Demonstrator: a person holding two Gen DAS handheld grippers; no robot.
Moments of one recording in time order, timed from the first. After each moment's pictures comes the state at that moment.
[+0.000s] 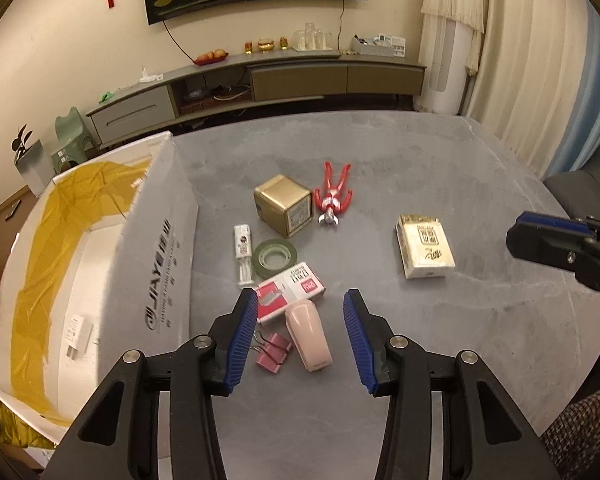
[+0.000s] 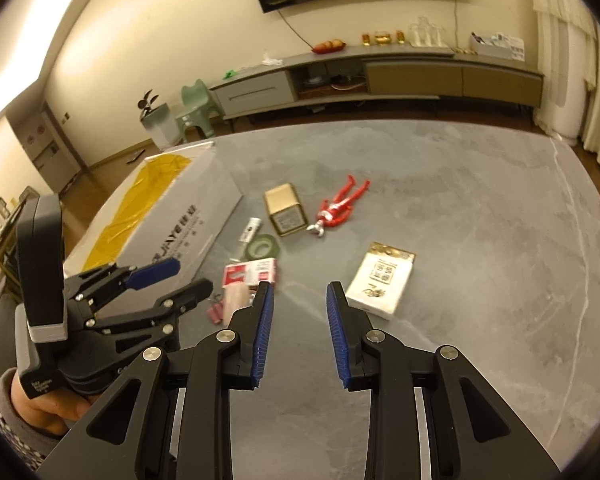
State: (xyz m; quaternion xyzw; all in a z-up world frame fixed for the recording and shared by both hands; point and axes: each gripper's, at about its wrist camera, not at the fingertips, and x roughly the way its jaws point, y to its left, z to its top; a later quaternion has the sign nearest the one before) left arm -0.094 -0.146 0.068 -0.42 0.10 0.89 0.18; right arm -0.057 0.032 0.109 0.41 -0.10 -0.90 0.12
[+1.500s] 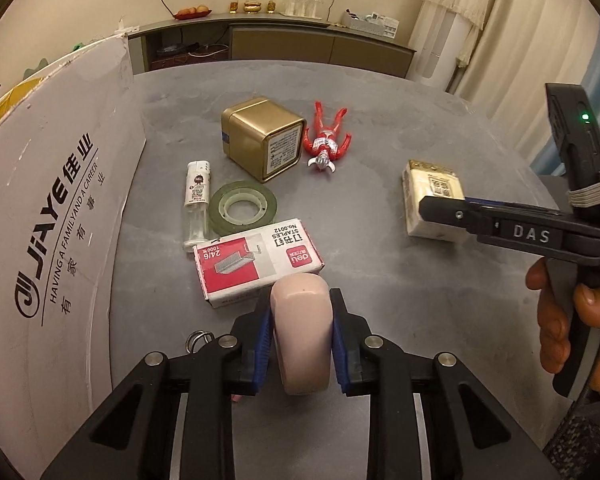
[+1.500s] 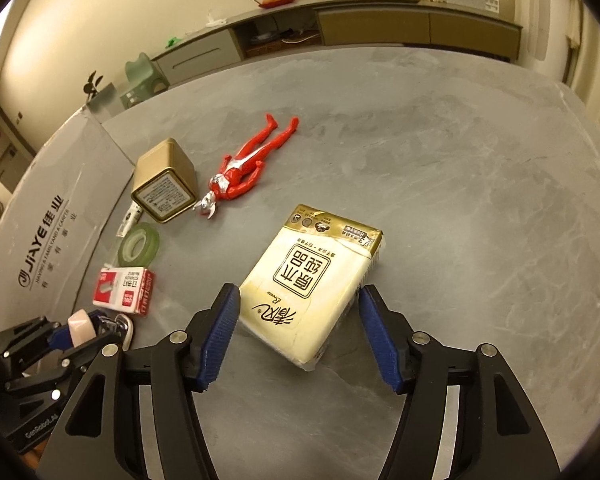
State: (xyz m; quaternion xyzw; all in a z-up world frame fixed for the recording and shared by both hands) left arm -0.134 -0.151 -0.009 -0.47 0.03 0.85 0.23; right arm -0.159 0.057 -0.006 0.48 -0.11 -0.87 0.06
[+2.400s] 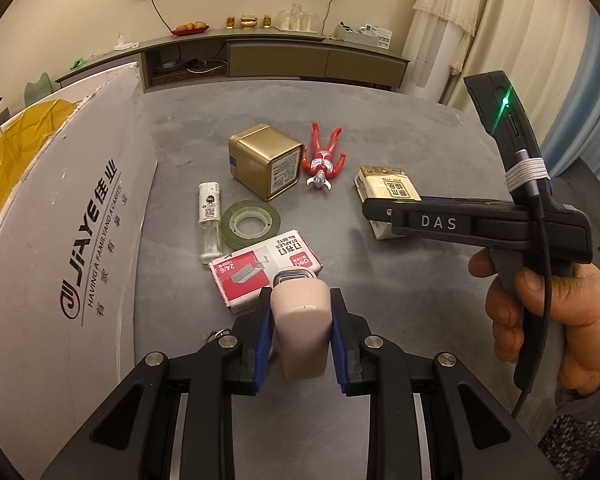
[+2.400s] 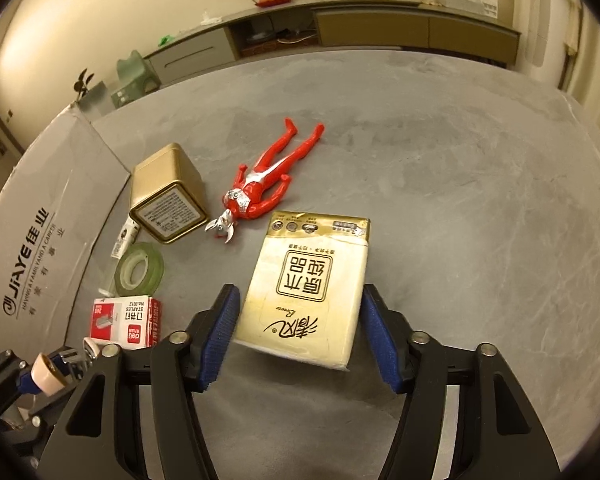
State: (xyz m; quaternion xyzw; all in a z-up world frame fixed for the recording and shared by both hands) left arm -0.121 -0.162 0.012 -0.45 0.04 0.86 0.23; right arm -0.187 0.027 -0.011 0.48 -0.09 -0.87 0.04
